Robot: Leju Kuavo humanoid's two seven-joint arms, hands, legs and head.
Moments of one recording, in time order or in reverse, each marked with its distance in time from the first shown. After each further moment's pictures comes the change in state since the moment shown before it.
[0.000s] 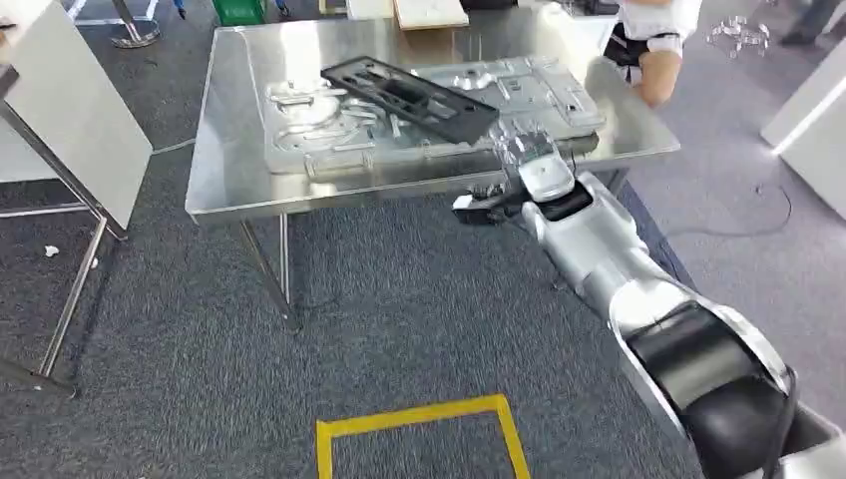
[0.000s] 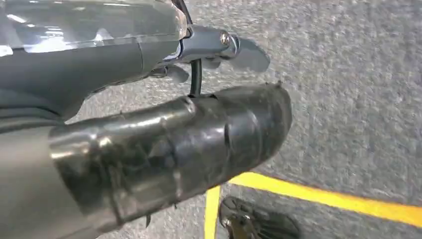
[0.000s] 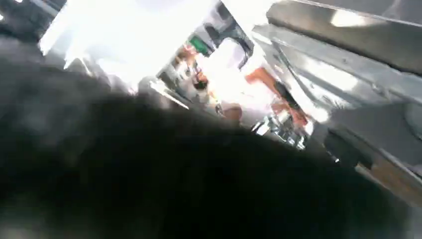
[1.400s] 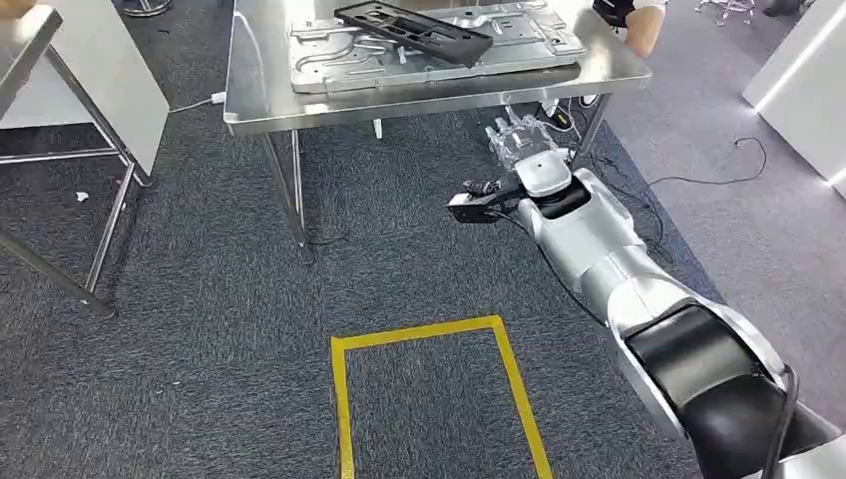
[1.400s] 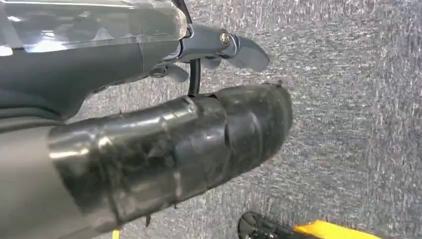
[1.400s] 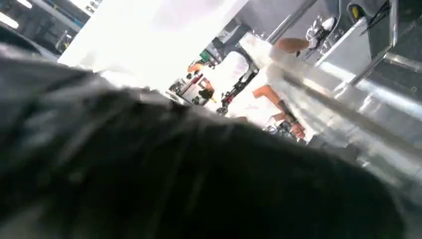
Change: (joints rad) left arm 0.000 -0.008 0.016 0.000 0.000 0.003 -0.003; right arm -0.015 0.013 0.001 -0.017 0.000 0.017 0.000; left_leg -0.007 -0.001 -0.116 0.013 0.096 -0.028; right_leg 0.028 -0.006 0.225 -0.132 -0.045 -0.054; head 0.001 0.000
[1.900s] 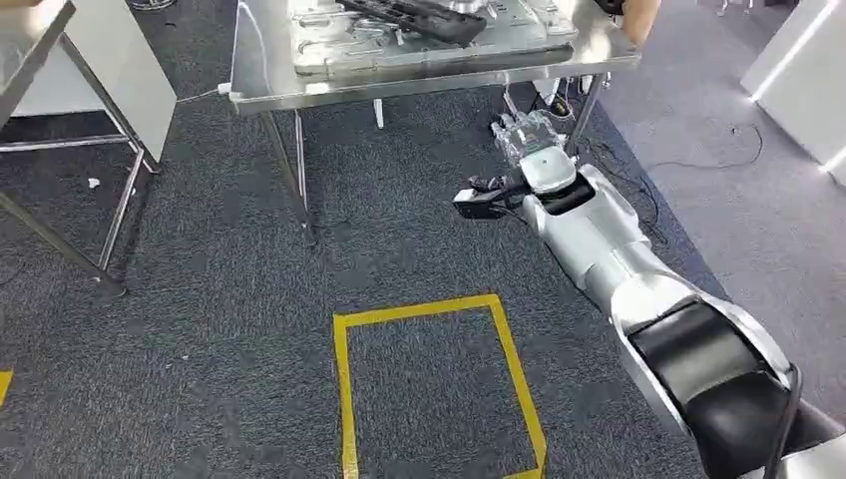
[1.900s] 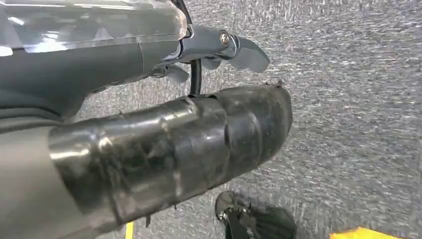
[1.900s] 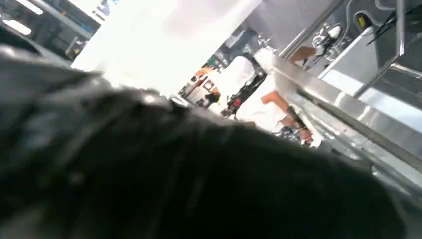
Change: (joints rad) left arm 0.001 0.007 0.000 0.000 -0.003 0.004 -0.002; right arm -0.005 0.008 0.000 0.004 0.000 -0.001 0.005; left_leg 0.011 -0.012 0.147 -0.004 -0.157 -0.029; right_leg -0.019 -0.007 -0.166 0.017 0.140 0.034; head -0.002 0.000
